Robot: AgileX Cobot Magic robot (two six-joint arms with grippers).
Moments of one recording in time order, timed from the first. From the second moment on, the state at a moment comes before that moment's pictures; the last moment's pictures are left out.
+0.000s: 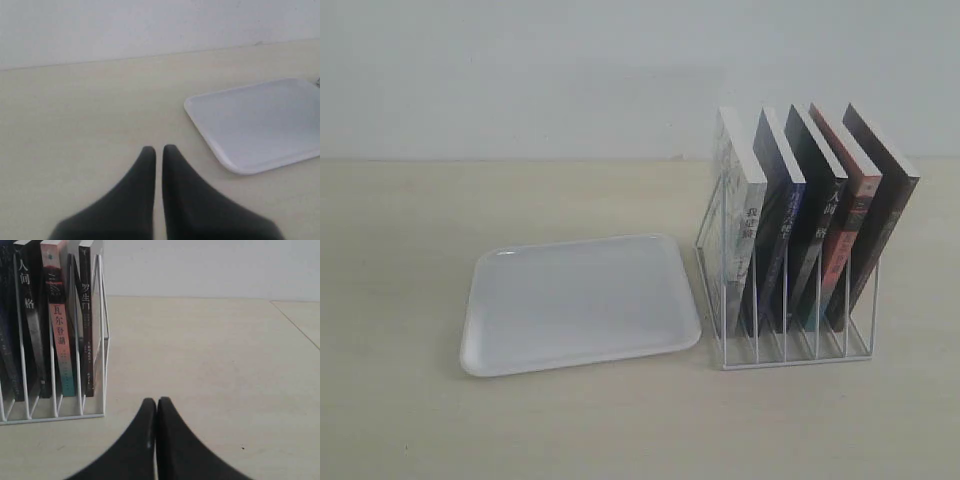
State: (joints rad) left arm -0.10 0.00 0.00 -0.04 0.33 0.08; right arm 0.00 0.00 0.00 -0.05 0.33 0.03
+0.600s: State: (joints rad) left arm -0.10 0.00 0.00 -0.04 0.33 0.08; right arm 0.00 0.00 0.00 -0.07 0.30 0.00
